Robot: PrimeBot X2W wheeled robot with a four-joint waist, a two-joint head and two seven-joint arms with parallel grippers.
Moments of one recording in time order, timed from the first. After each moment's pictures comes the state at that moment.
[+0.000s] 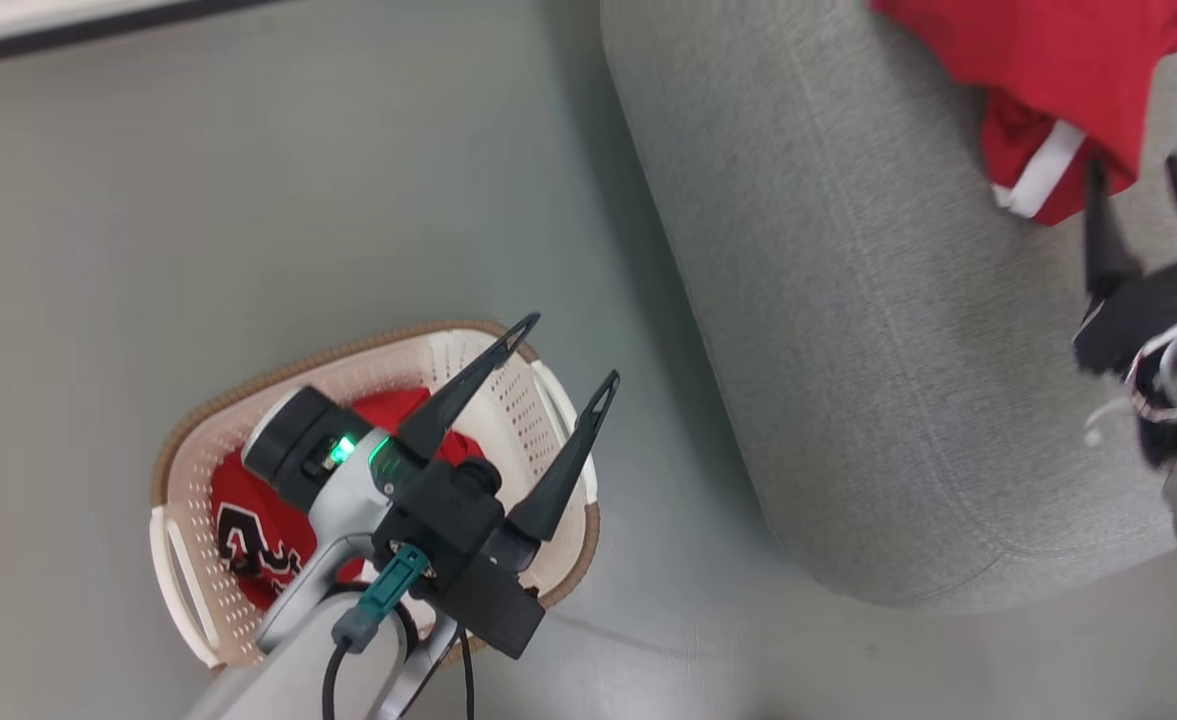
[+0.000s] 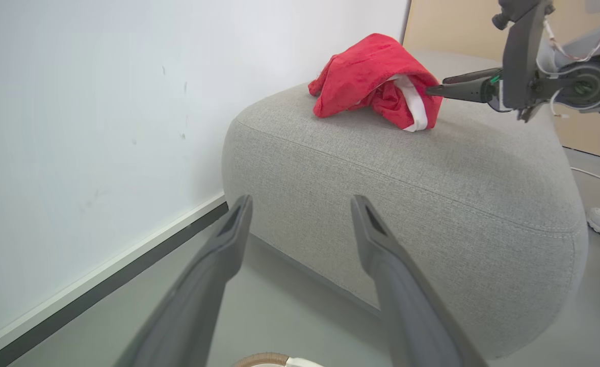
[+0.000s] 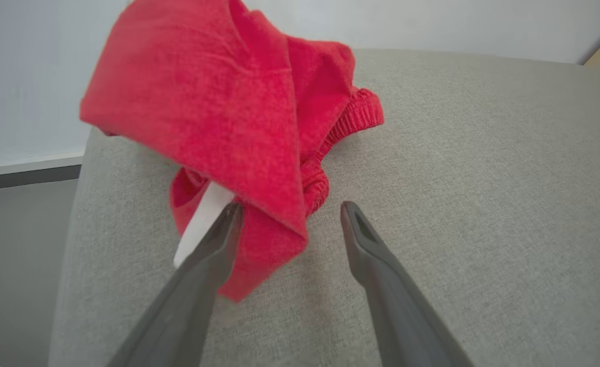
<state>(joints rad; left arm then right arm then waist) -0.46 0.27 -0.62 0.01 -0.18 -0.01 -0.11 -0.92 -0.35 0.30 0.97 0.43 0.10 -0.25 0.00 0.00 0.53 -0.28</state>
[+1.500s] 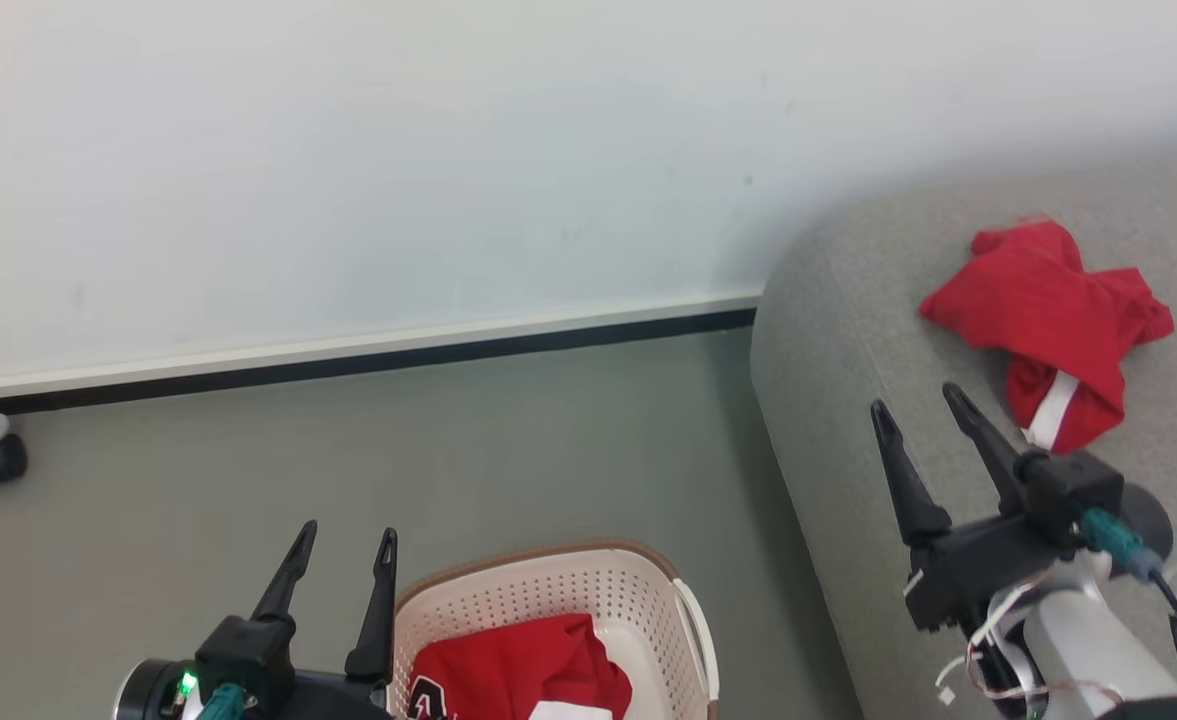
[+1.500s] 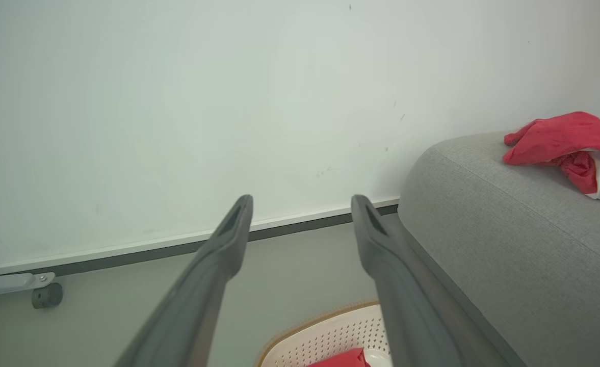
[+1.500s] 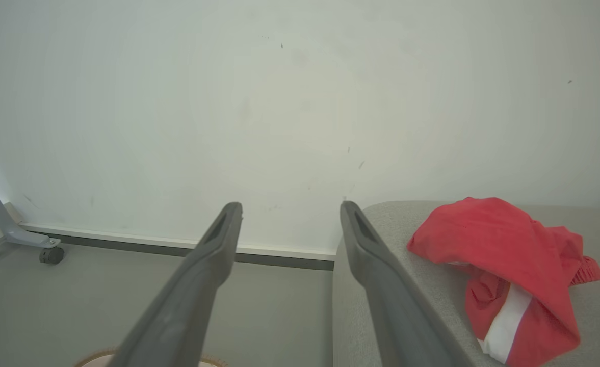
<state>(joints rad) -0.10 0.23 -0.35 0.23 -0.38 0.11 -0.25 -0.40 -0.25 0.37 0.45 0.33 0.05 -0.25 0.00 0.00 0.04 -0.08</state>
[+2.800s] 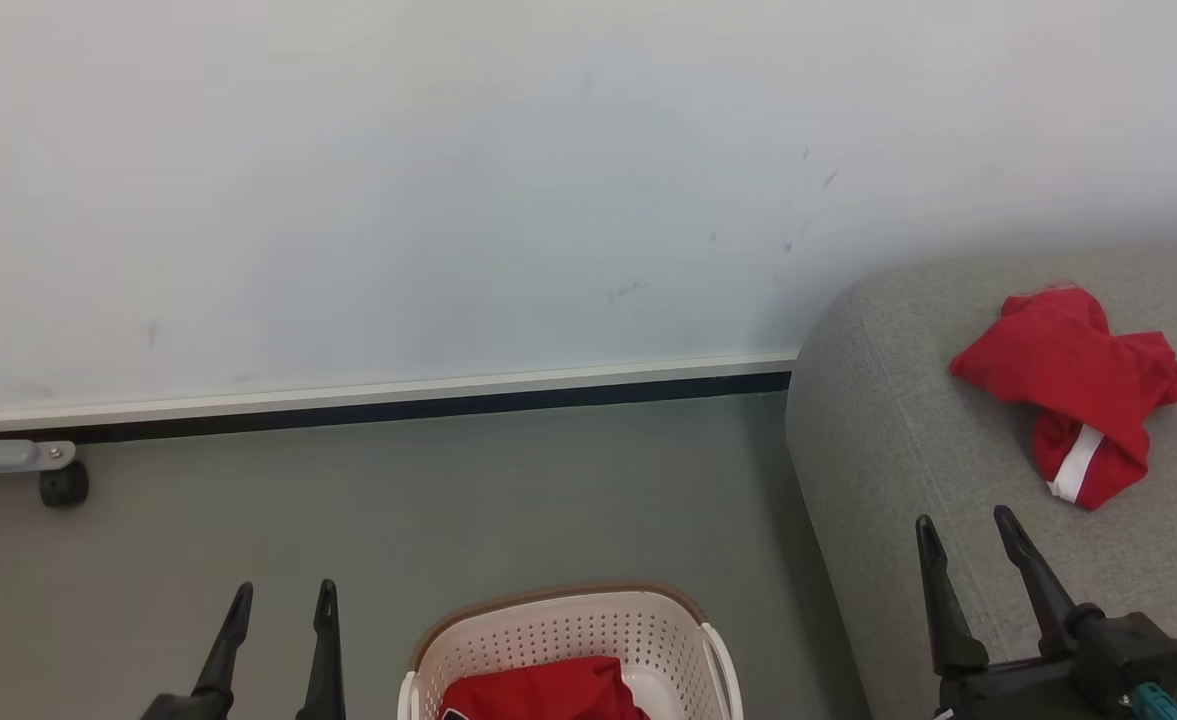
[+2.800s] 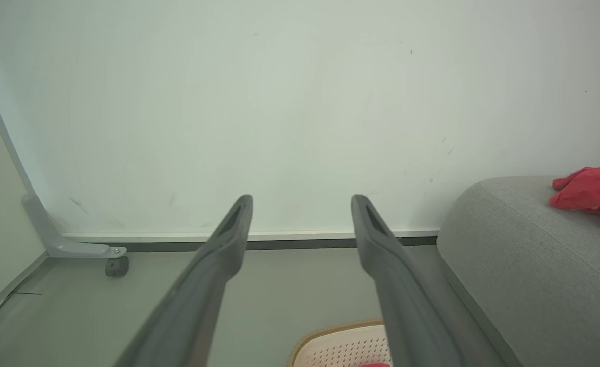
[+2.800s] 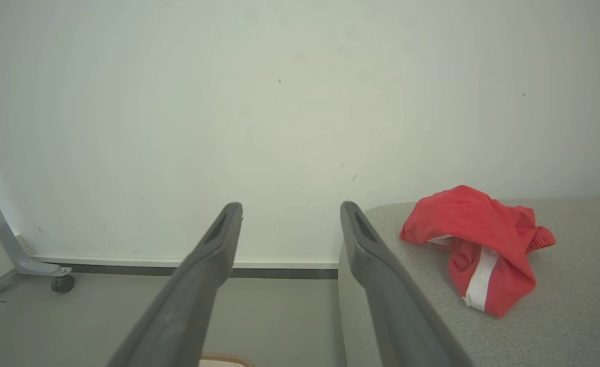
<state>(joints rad) 0.08 0.19 -0.21 0.10 -0.36 0.12 -0.25 -0.01 -0.24 0.28 0.08 0.31 -0.09 -0.25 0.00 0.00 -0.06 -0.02</state>
